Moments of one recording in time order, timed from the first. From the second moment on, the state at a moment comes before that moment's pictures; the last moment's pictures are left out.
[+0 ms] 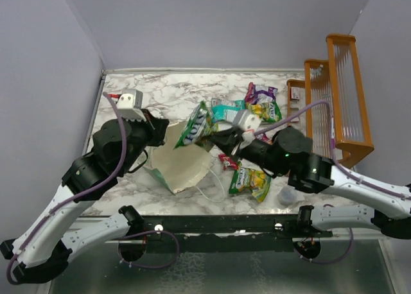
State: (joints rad) left arm -0.80 0.75 1.21 -0.66 -0.38 -0.50; right arm 1.23 1.05 1.09 -0.03 0.12 -0.22
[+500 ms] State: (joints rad) left arm -0.75 1.17 1.46 -0.59 -0.37 -0.40; right arm 1.23 0.89 1.09 -0.08 0.77 -0.09
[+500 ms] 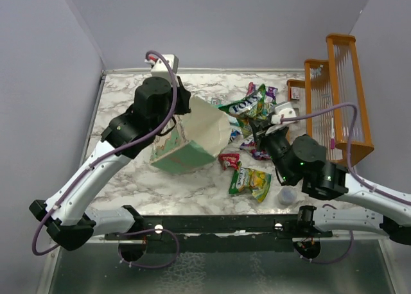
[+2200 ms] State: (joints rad) left arm -0.37 0.57 1.15 -0.86 -0.37 -0.51; right arm 0.92 1.69 1.12 -0.24 0.22 0.16
